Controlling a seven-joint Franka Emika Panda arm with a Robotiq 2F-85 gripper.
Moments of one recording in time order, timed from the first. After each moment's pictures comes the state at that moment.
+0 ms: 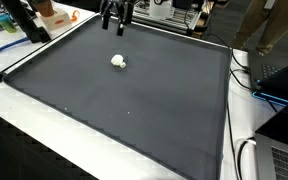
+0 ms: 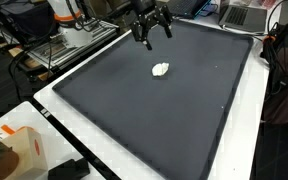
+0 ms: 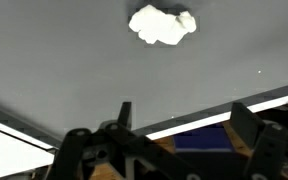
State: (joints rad) arm -0.89 0.34 1.21 -2.32 1.71 3.63 -1.34
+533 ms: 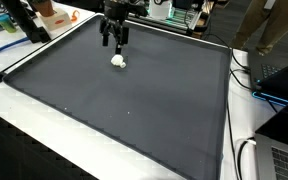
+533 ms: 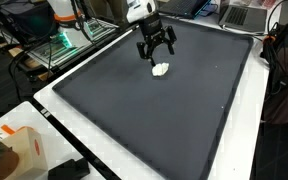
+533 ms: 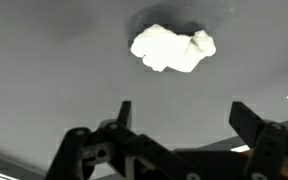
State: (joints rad) arm -0.72 0.59 1.03 -2.17 1.68 3.73 -1.41
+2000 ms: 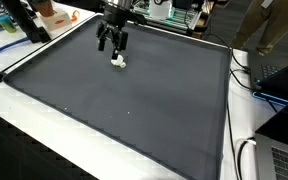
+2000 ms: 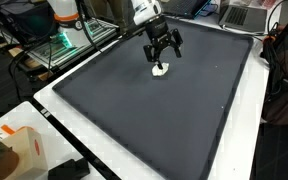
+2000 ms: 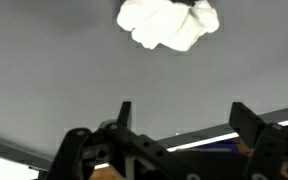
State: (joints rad) arm -0.65 0.64 0.99 -2.22 1.34 3.79 -1.11
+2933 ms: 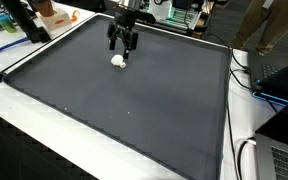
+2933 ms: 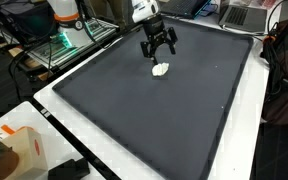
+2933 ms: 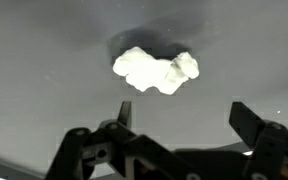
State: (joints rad) arm -0.64 0.64 1.02 -2.25 1.45 3.81 -1.14
